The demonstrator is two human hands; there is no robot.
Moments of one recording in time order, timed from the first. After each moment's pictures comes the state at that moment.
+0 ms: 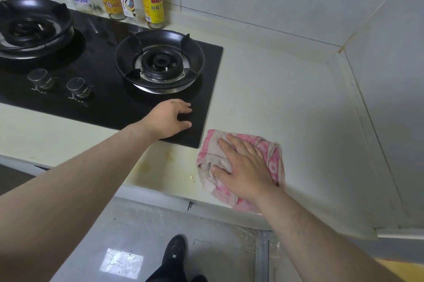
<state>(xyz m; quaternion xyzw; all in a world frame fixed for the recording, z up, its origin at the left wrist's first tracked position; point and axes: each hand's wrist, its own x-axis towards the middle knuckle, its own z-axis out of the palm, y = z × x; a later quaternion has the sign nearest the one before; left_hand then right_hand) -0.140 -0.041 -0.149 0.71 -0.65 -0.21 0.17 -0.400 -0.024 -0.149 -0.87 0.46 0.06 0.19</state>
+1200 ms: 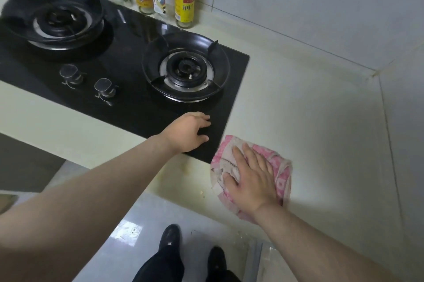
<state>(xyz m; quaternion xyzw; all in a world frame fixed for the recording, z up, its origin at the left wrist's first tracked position) -0.141 -0.045 -0.134 0.72 -0.64 -0.26 0.12 -0.380 -0.044 -0.147 -0.87 0.47 0.09 0.13</state>
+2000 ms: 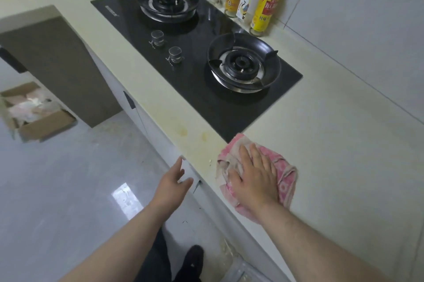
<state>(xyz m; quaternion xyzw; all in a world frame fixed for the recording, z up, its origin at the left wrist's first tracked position) -0.307 0.142 -0.181 0.77 -0.03 -0.38 0.51 -0.406 -0.042 -0.143 -0.94 0.29 0.10 0.12</state>
